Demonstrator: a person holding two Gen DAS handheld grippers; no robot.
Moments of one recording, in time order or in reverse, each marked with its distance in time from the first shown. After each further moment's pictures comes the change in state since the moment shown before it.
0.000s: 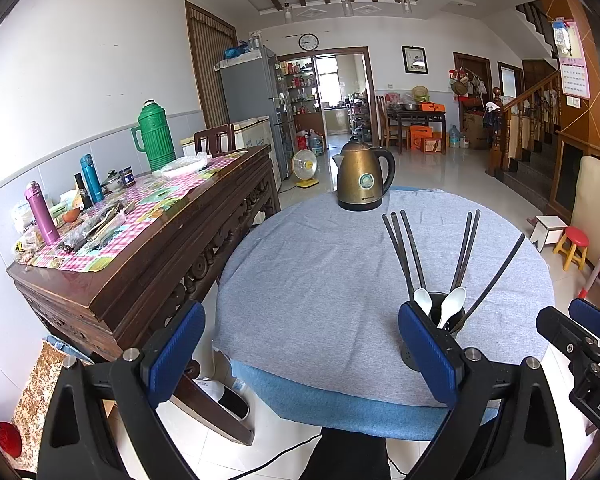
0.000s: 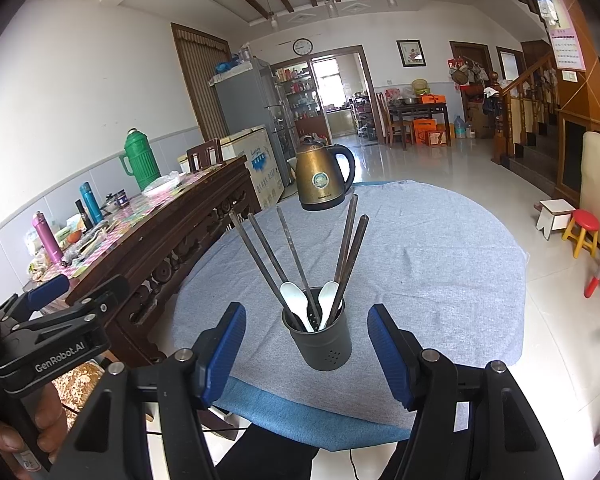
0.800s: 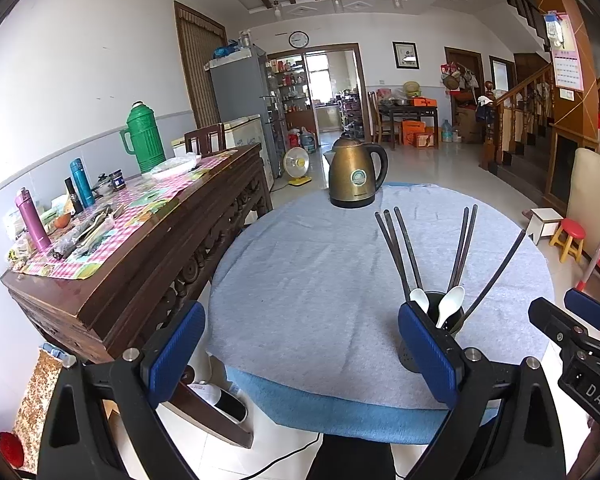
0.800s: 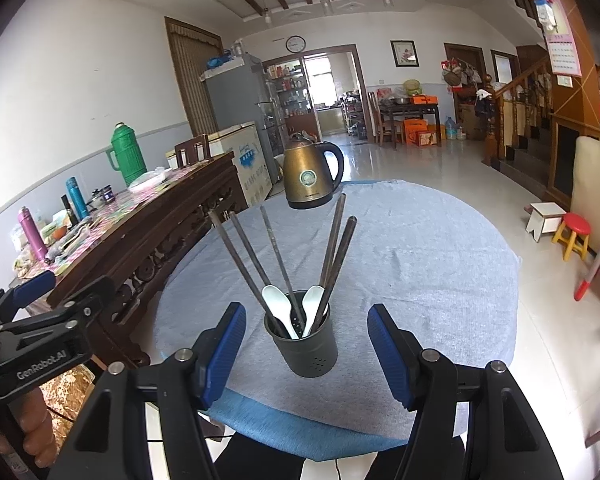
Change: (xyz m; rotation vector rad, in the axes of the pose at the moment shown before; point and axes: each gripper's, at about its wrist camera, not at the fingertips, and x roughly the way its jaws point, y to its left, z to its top) left arm 0.013 -0.006 0.003 0.027 0.010 -0.026; right arm 0.016 -0.011 0.005 -0.015 0.012 -0.051
